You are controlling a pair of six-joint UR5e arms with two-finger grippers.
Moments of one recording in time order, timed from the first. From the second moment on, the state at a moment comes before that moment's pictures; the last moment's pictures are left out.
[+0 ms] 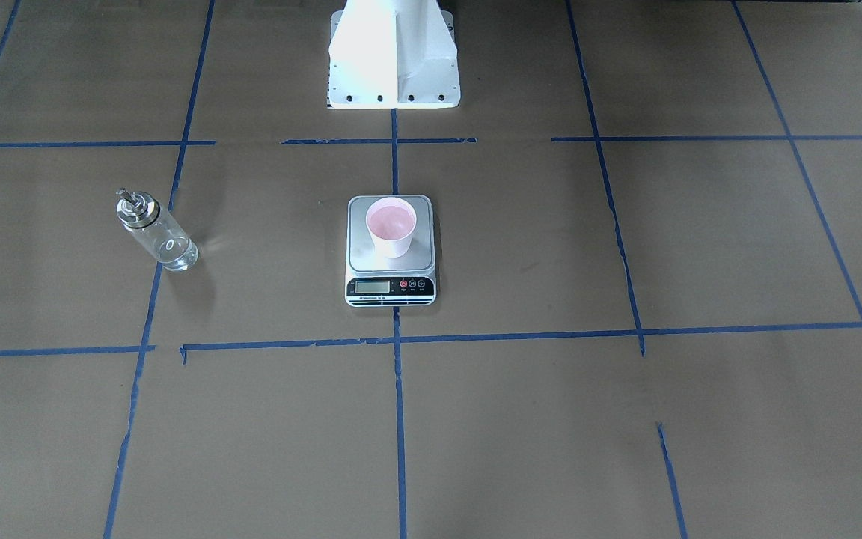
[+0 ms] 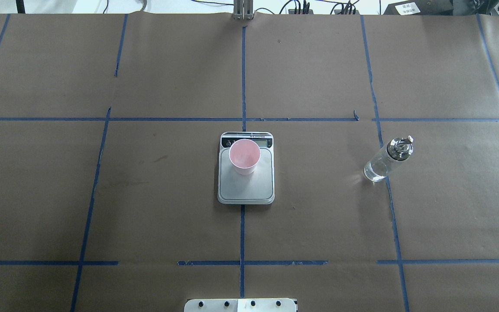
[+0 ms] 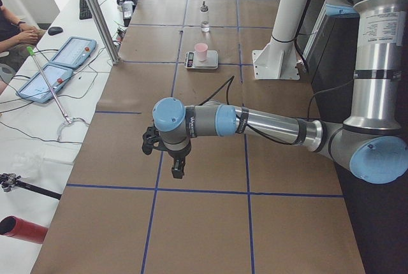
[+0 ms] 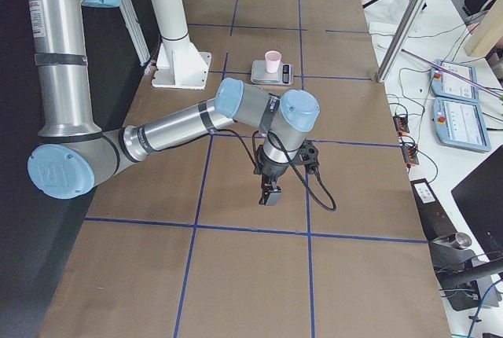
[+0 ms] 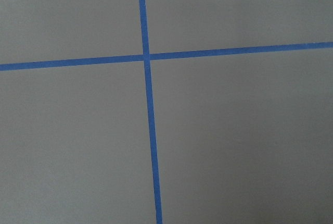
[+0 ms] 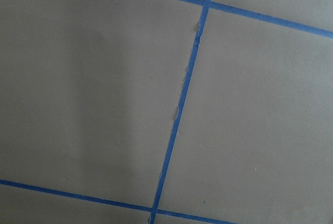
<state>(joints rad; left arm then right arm) -1.60 -1.55 -1.78 -1.35 -2.42 0.14 1.61 -1.53 1.91 -2.25 2.24 -0.45</state>
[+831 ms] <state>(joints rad) -1.60 -1.60 -1.73 -1.46 -2.29 0.14 1.56 -1.56 1.74 -1.81 2.30 -0.29</state>
